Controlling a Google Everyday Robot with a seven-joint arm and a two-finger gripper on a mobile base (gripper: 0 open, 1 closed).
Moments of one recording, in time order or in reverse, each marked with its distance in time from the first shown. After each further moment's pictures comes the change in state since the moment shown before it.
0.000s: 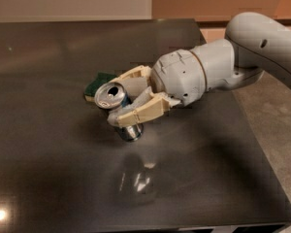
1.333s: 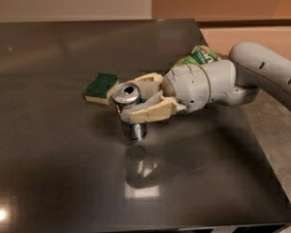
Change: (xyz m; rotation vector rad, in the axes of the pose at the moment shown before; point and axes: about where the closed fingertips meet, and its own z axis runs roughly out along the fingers) arm 0.033 -0.019 -0.022 0.067 -0.147 0.066
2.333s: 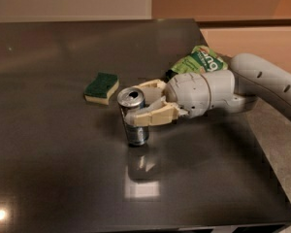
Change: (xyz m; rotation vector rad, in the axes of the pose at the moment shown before) arm 0.020 -0.005 -0.009 0.019 -0.038 0.038
